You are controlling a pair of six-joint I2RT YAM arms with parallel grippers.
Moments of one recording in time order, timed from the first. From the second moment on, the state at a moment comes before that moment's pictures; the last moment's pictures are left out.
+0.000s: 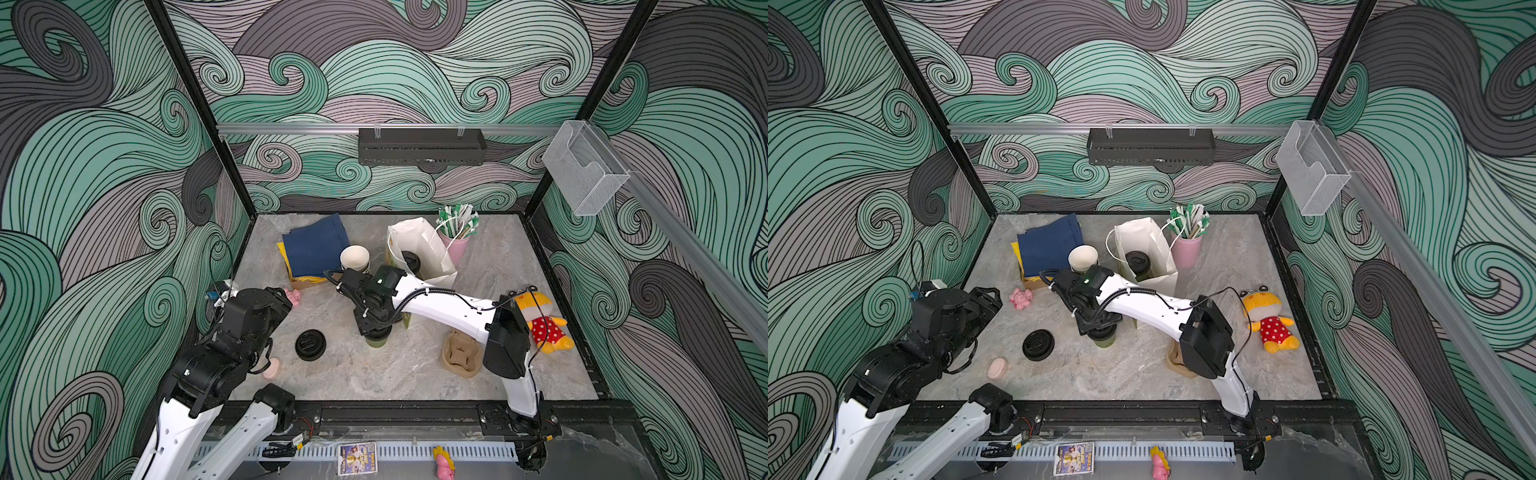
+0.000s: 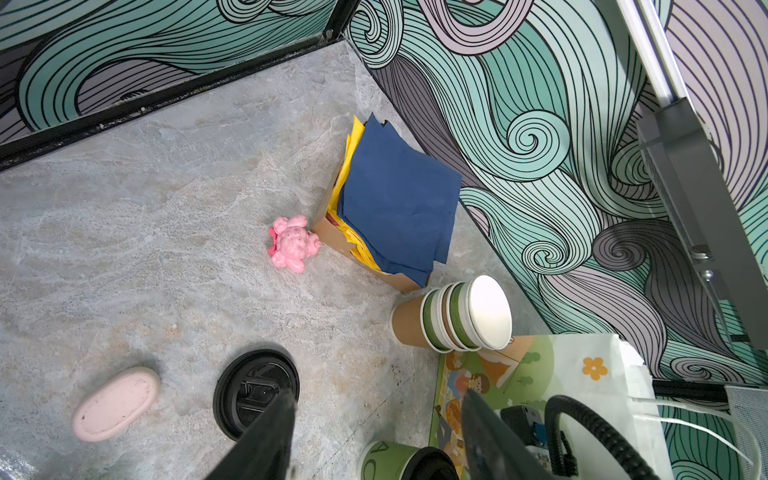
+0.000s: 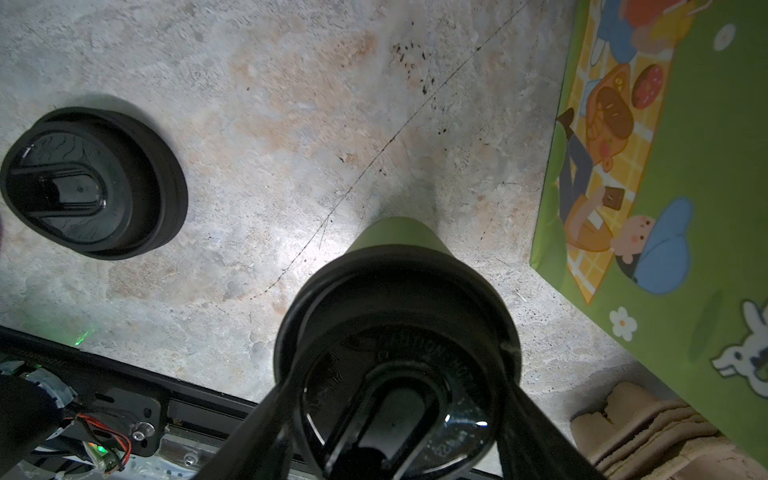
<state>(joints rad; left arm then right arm) -0.42 0.63 1.09 -1.14 -0.45 -1.12 1.10 2.04 1.88 -1.28 0.09 0.67</state>
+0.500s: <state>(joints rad) -0.42 0.70 1.07 -0.79 -0.16 -0.87 1.16 1.61 1.78 -1.43 0.07 0.52</state>
